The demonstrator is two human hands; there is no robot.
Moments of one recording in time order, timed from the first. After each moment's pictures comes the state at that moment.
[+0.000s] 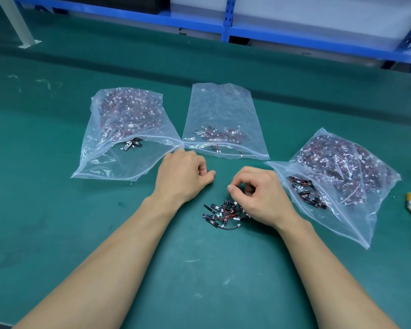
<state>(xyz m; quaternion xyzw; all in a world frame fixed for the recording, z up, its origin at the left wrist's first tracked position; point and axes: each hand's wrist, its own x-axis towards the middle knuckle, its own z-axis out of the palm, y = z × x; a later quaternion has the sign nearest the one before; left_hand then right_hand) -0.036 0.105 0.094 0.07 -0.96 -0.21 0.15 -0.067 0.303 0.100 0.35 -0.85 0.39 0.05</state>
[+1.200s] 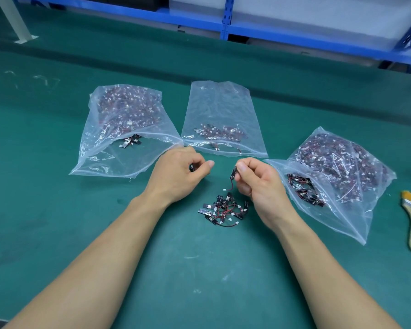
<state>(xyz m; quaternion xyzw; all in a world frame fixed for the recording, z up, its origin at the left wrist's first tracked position) -0.024 0.094 0.093 0.01 -0.91 -0.36 0.19 -0.055 0.291 0.109 0.17 -0.70 0.68 -0.12</state>
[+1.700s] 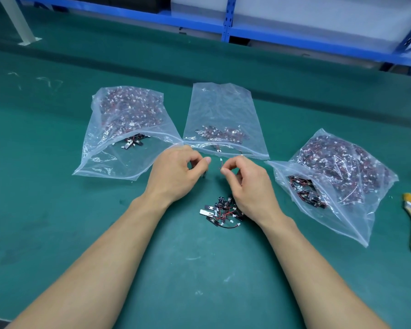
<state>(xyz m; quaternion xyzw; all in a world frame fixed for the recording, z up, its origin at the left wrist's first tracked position) -0.025 0.092 0.096 0.04 -0.90 -0.37 0.22 -0.066 0.277 0.092 0.30 -0.87 0.38 0.09</state>
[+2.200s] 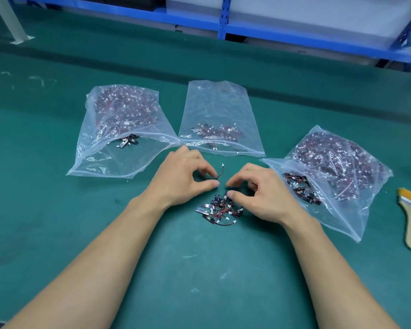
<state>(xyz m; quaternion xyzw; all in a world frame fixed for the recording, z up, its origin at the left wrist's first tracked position) -0.022 0.098 0.095 -0.09 -0.93 -0.32 0.17 -0.066 0.315 0.111 0.35 -0.88 0.33 -0.03</state>
